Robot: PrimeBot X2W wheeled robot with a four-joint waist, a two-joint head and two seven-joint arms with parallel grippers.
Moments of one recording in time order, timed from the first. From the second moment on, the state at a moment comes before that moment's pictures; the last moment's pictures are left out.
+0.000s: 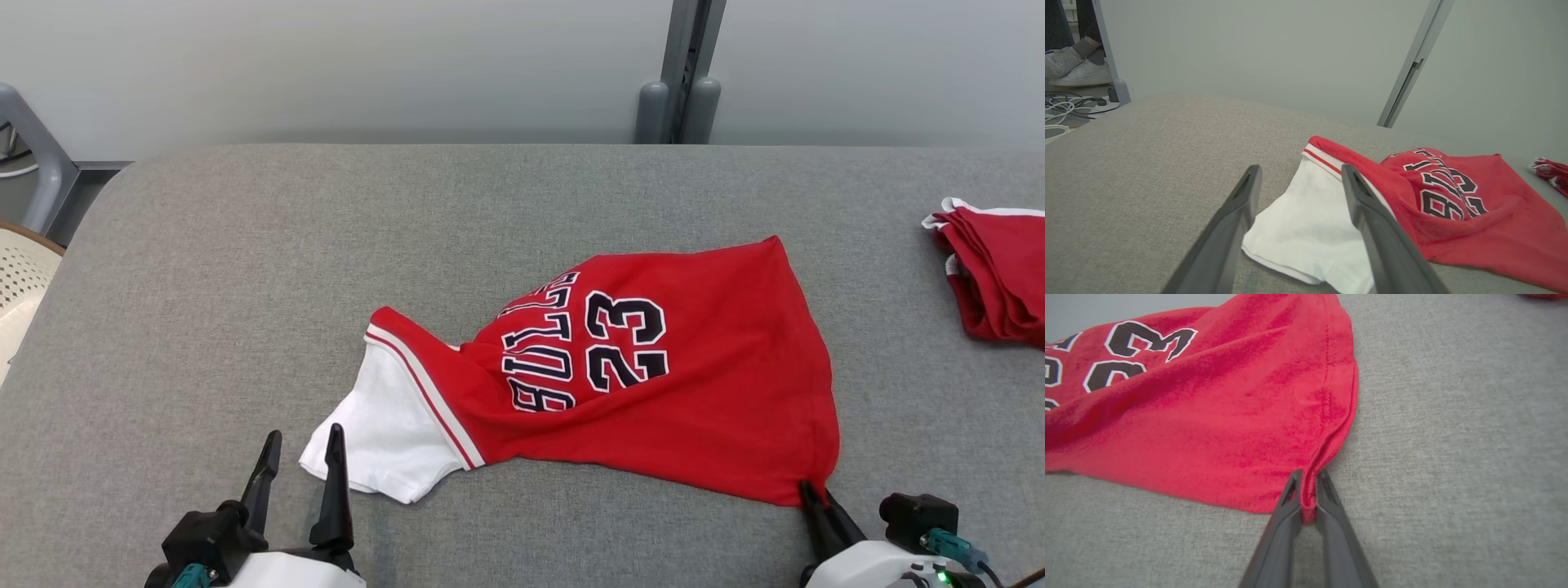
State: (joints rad) left arm 0.04 0.05 -0.12 0.21 -0.34 0.04 -0.26; right arm -0.14 -0.05 0.09 0.70 0.30 0.13 -0.22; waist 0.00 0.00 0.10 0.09
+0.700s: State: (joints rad) left arm -0.07 0.09 -0.13 0.47 -0.37 0.03 -0.06; right arm -0.15 -0.05 -0.03 0.52 0.22 0.13 -0.20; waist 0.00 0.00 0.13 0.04
